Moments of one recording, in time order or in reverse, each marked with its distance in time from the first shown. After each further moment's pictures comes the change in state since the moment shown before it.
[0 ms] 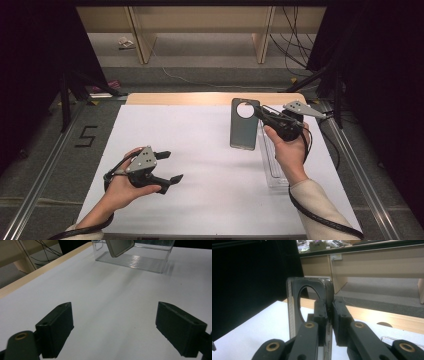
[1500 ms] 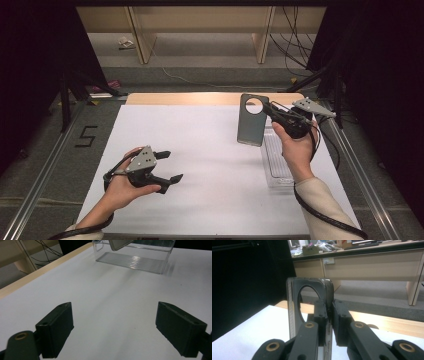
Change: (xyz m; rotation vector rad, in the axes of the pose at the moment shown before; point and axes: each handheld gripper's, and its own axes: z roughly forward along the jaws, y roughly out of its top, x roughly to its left) left arm 0.000 0.000 0.000 -0.005 0.001 -0.006; right arm -0.015 0.007 -0.010 -0.028 -0.050 0.003
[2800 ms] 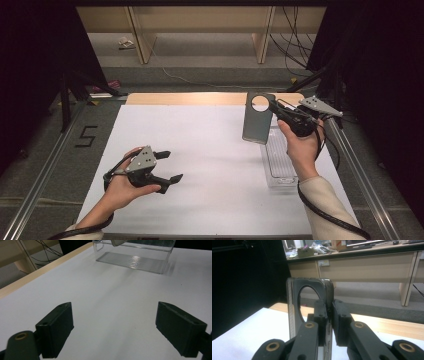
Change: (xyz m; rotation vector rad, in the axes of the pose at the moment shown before) left arm 0.000 0.000 0.000 0.000 0.002 -0.001; right arm -0.011 0.004 -0.006 -0.014 -0.035 0.002
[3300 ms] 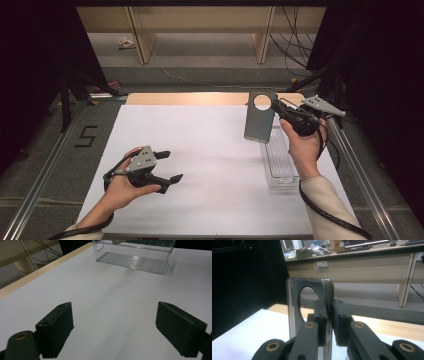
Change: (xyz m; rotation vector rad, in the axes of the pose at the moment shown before) left arm 0.000 0.000 0.000 0.000 0.000 -0.001; right arm -0.003 0.002 -0.003 -0.008 -0.011 -0.001
